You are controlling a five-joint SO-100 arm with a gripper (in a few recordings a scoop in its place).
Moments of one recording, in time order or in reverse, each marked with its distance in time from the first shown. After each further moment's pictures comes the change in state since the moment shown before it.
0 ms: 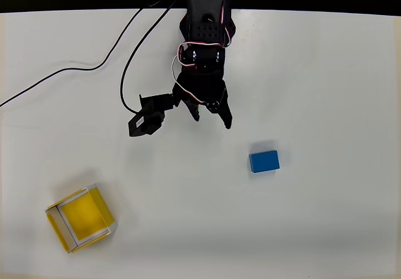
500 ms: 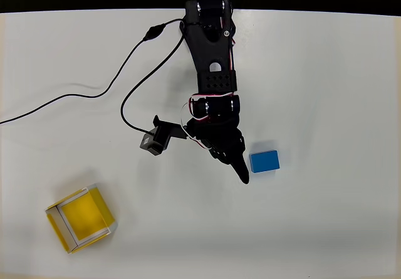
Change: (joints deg) arm -8.2 -41.7 -37.4 1.1 35.2
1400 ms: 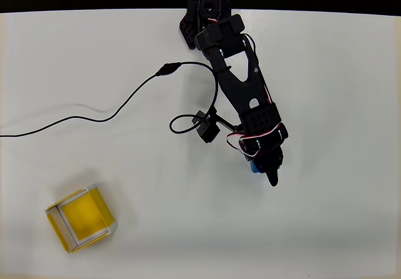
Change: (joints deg) arm -17.4 -27.5 -20.7 12.8 35.6
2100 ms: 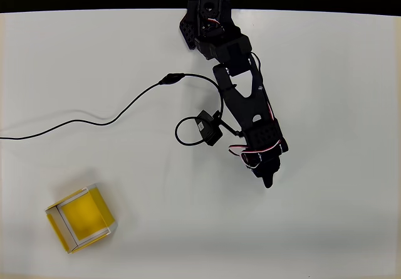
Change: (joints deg) arm 1.1 -12.5 -6.8 -0.5 3.2
